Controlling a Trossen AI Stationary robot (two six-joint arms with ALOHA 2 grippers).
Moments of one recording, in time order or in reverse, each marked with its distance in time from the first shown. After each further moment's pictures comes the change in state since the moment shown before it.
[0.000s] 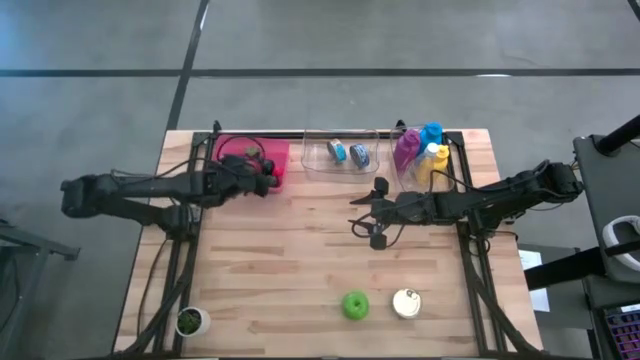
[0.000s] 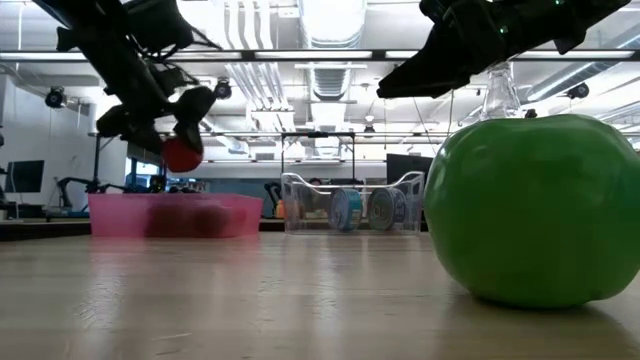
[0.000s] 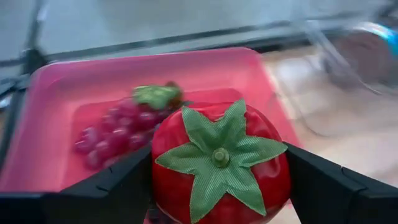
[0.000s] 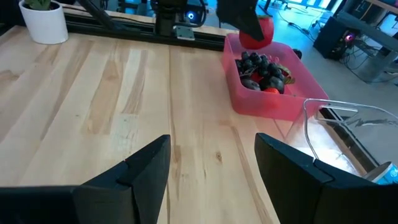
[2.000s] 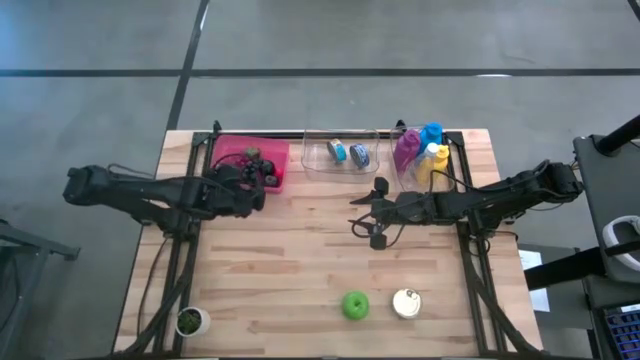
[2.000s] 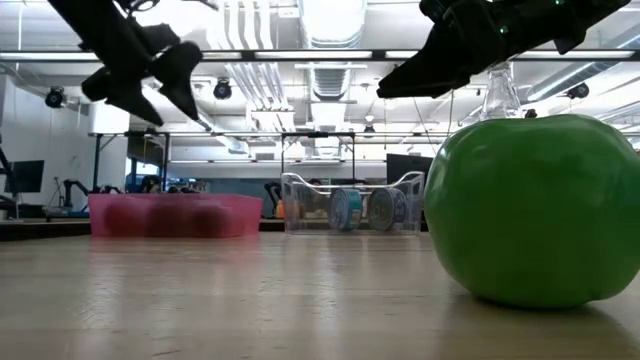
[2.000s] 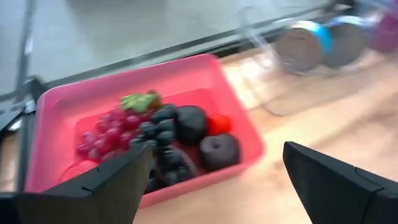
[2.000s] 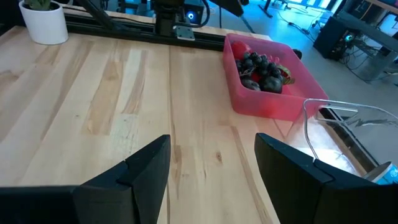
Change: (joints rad) left arm -0.286 0.000 0.162 -0.330 -0.143 -0.175; right arm 0.000 0.000 0.000 0.000 0.000 0.000
